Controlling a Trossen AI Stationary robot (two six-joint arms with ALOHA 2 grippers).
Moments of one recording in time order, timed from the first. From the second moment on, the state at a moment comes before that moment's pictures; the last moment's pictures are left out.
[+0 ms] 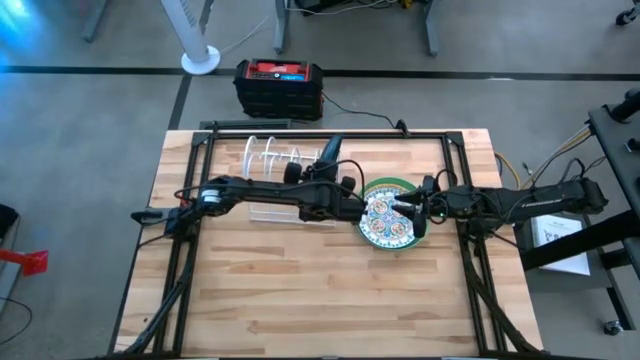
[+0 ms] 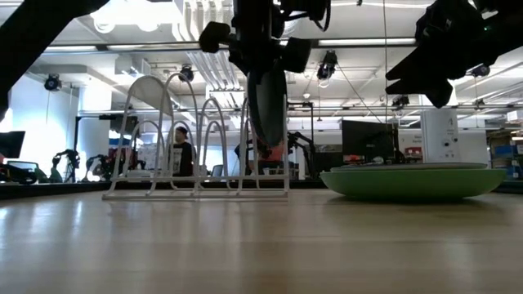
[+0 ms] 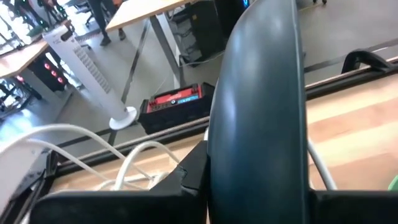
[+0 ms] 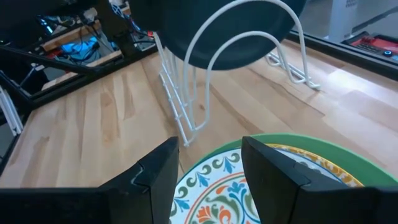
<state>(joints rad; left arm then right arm) -0.05 2.24 2.16 -1.52 -1.16 -1.36 0.09 0.58 0.33 -0.12 0.31 0.44</state>
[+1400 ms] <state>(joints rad) -0.05 2.24 2.21 -1.45 -1.12 -1.26 0.09 0.58 0.33 -0.12 0.31 0.45</state>
